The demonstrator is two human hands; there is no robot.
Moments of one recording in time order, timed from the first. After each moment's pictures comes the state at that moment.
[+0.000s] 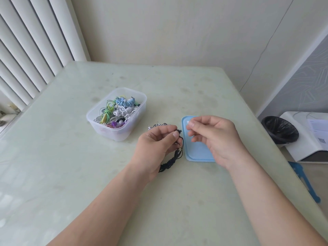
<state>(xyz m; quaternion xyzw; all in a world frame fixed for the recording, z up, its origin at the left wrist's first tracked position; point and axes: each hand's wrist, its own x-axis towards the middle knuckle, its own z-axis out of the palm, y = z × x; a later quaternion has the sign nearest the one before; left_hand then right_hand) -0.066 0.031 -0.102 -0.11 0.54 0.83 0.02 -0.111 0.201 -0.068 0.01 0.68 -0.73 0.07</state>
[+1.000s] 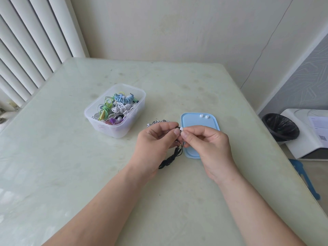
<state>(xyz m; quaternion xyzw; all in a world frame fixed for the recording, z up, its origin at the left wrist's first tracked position) -0.062 0.035 -0.102 -0.08 0.58 0.81 -0.01 -0.080 0.188 -0.096 -0.04 0.66 -0.75 0.00</state>
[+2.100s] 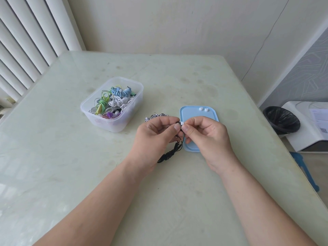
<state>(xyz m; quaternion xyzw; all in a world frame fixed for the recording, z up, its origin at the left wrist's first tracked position) -0.062 0.034 -0.104 -0.04 0.61 0.79 -0.01 -0.084 0.194 -0.095 -0.07 0.69 -0.72 0.02</state>
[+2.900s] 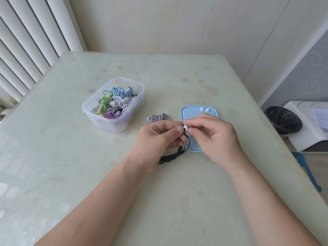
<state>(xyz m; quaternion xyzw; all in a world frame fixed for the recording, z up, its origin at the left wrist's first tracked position) -0.062 0.030 -0.104 -0.03 0.59 0.80 0.07 -0.091 0.211 -0.093 -0.23 0.80 -0.54 -0.08</state>
